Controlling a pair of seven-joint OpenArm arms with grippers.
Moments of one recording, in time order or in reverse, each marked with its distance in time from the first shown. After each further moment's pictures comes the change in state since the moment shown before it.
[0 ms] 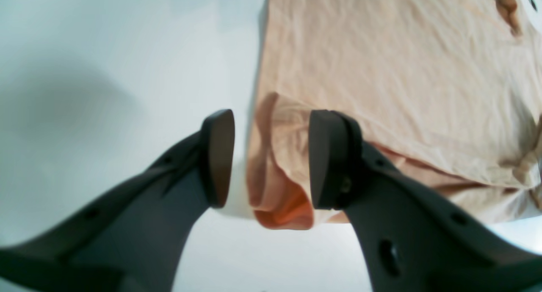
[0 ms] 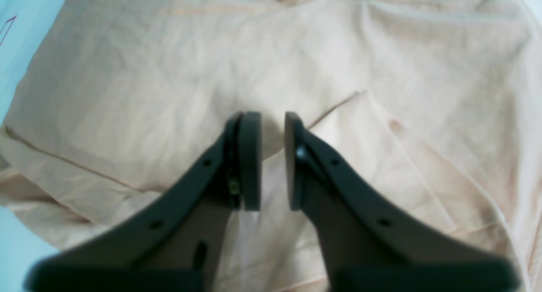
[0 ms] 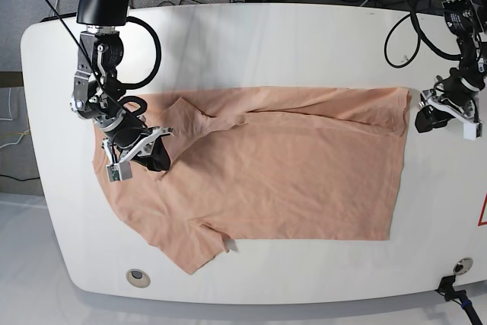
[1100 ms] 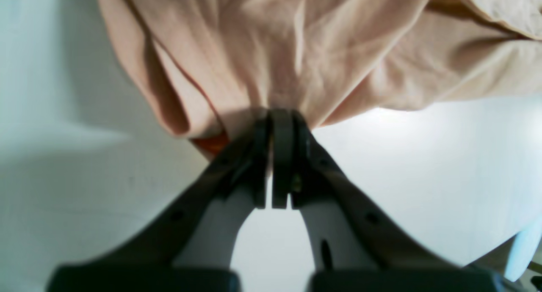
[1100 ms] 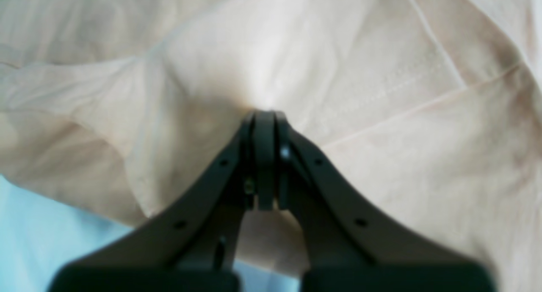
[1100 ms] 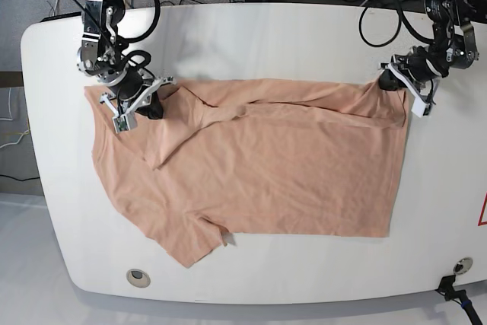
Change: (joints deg) left arm 6.4 -1.0 13.4 -0.5 2.6 -1.7 6.4; right arm -13.7 0.3 0.4 -0.3 -10.9 0.4 6.3
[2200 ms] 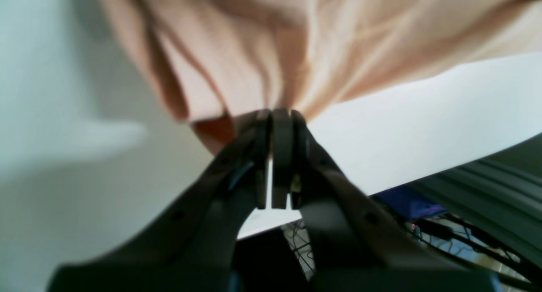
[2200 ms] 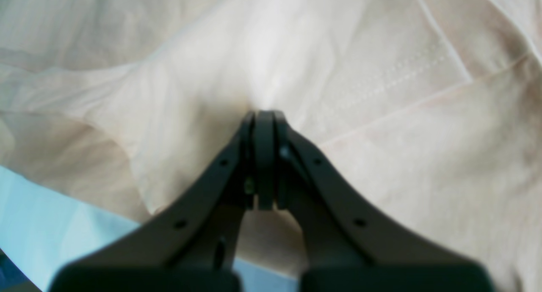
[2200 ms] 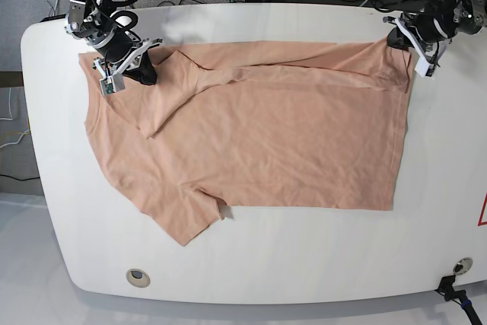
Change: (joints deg) left arm 14.8 -2.6 -4.2 10.2 -0.3 -3.6 2.1; right arm -12.5 0.9 5.9 5.1 3.6 3.9 0.7
